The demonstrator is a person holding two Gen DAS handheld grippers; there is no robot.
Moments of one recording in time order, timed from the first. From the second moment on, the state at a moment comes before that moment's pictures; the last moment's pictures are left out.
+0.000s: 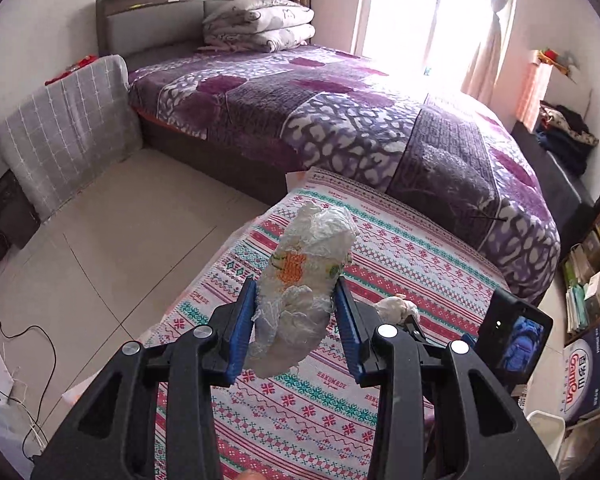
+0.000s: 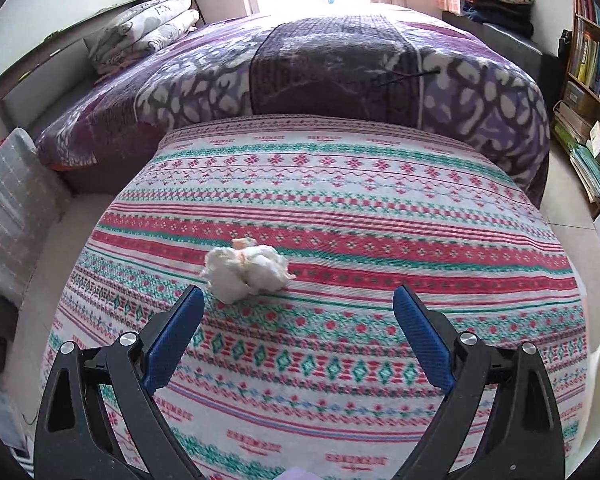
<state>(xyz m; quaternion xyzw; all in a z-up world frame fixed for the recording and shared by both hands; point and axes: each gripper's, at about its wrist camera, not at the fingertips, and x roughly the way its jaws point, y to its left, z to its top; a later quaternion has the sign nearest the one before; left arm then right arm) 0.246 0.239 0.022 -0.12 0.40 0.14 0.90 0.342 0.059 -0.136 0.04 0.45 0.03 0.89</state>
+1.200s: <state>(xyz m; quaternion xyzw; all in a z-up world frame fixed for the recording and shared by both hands) 0.226 0.187 -0.001 -0.13 0.45 0.09 0.88 0.236 -0.027 -0.050 0.03 0.43 0.01 0.90</state>
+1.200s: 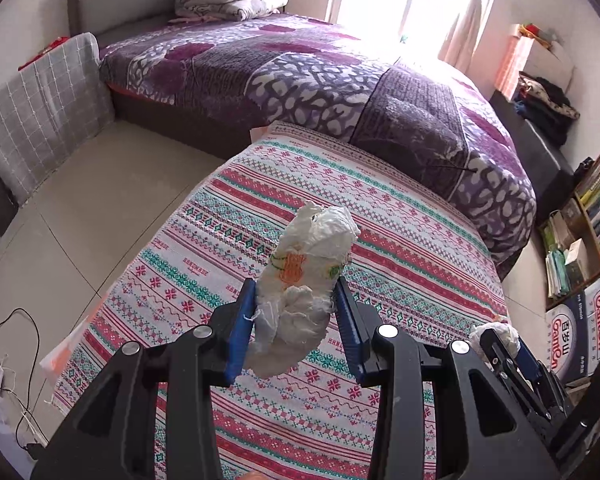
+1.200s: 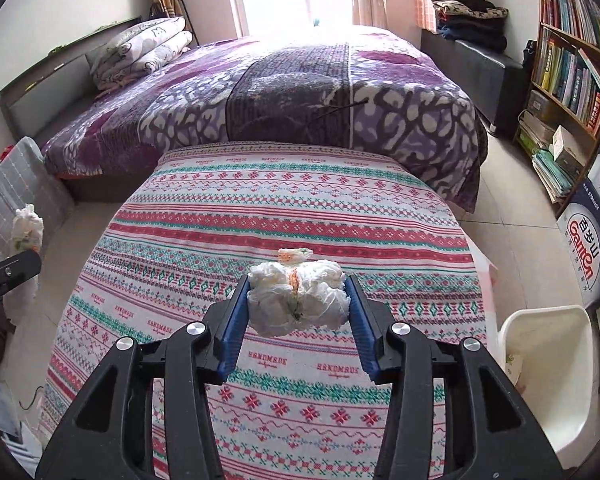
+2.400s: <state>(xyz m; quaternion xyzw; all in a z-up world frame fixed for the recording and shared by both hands) 0.205 0.018 -0.028 0.00 0.42 0.02 0.91 0.181 -0.173 -0.038 0.05 0.39 -0.10 0.91</state>
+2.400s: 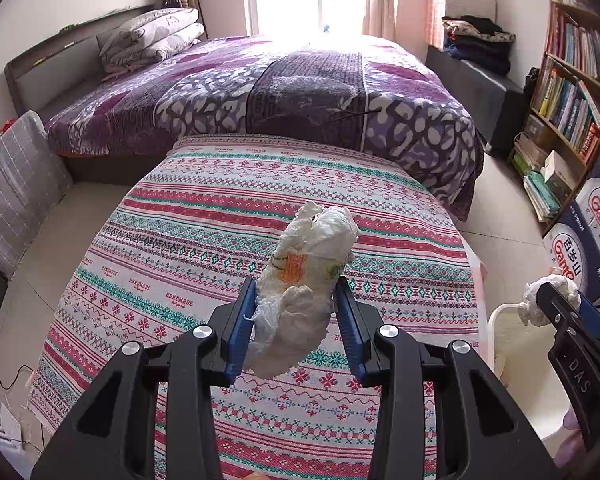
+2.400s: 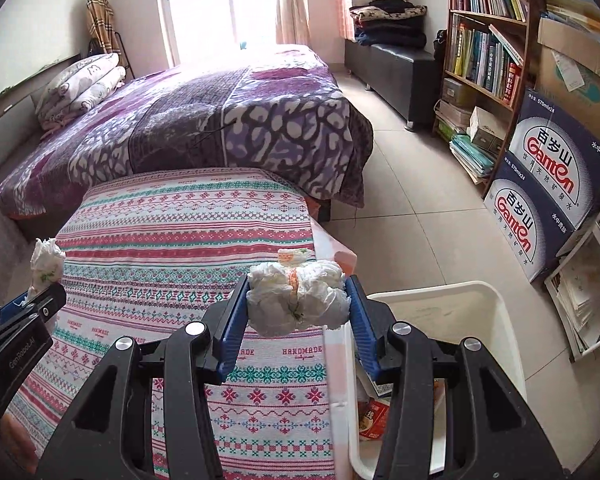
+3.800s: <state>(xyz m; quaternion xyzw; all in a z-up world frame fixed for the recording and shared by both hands) 0.188 -0.128 -0.037 0.07 0.43 -0.10 0.90 0.137 -0.322 -0.042 0.14 0.42 -0.25 0.86</state>
